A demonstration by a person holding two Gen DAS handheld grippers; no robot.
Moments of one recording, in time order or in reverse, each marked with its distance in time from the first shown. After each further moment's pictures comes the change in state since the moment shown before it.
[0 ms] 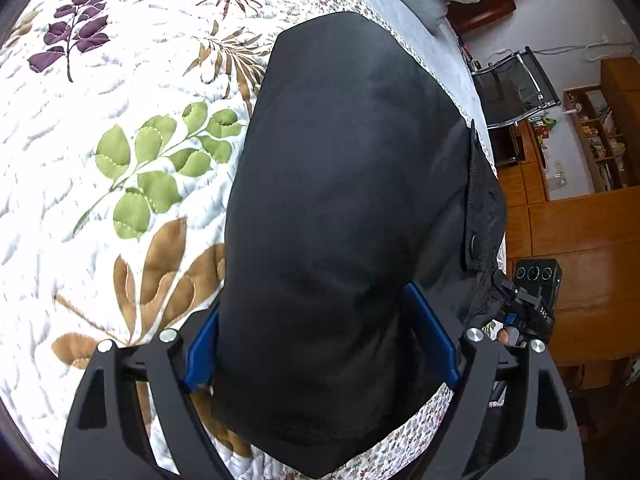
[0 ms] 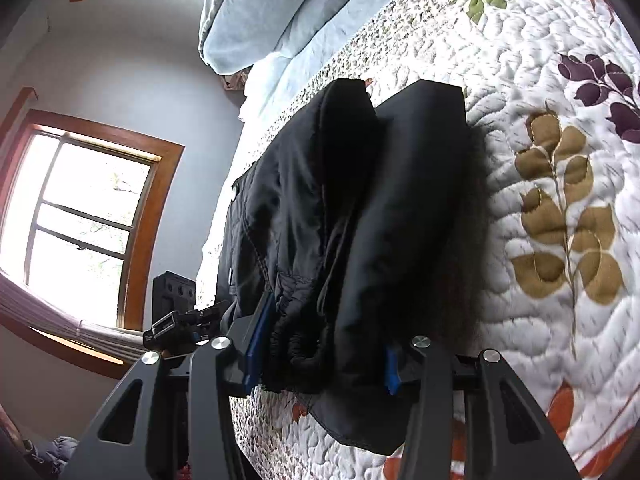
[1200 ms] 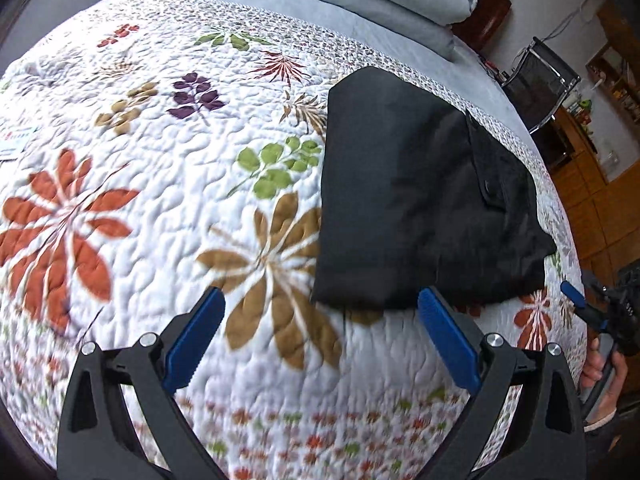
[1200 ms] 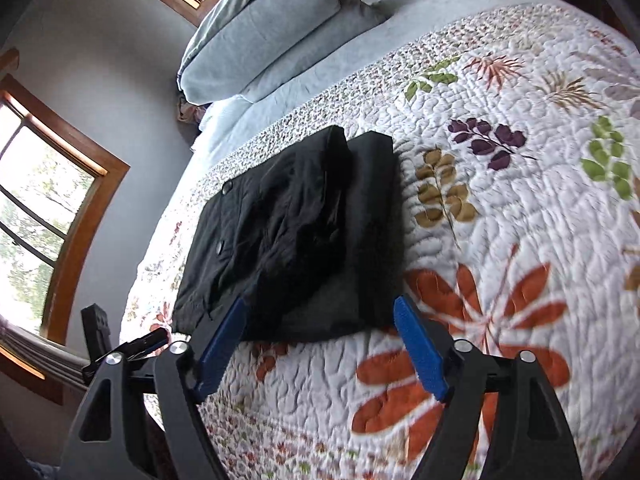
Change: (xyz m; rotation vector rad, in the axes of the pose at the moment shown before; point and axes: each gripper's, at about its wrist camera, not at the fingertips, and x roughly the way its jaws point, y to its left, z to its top) left arm -0.072 -0.023 -0.076 0.158 -0.253 0.340; right arm -0.088 0.069 -0.097 -0.081 -0.235 -0.363
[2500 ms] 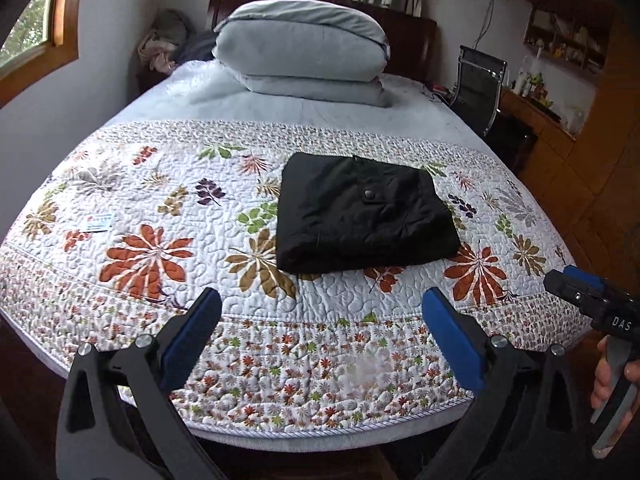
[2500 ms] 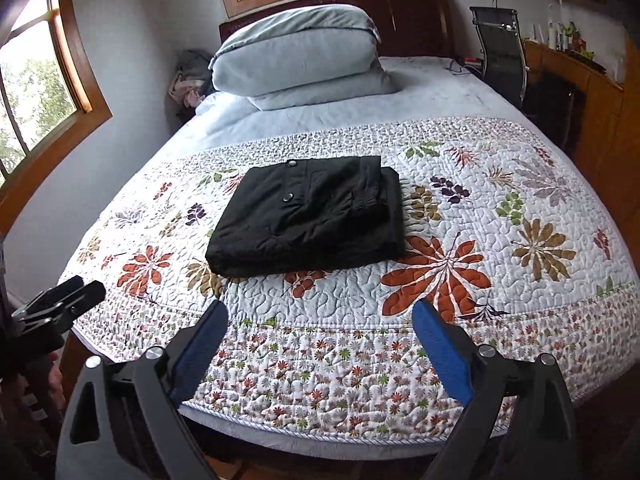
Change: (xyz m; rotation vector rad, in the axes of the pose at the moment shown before) left arm -0.194 -0.091 -0.103 0.245 -0.282 0.081; right arm -0.123 0.183 -0.130 -0.276 -0.150 -0.343
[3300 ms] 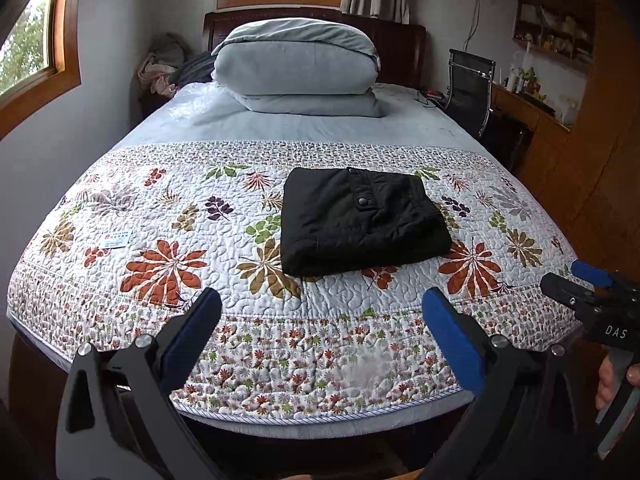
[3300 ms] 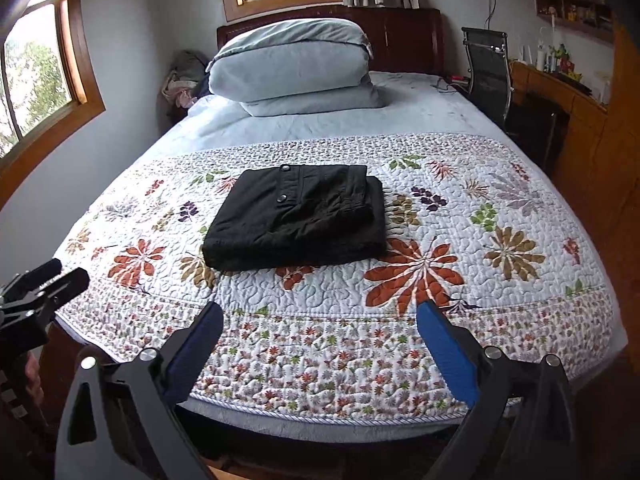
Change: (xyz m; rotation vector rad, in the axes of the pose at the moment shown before) left arm -0.043 -0.016 -0.010 0.066 -0.049 0.028; right arm -0.036 0.019 -0.019 -0.046 -0.036 -0.086
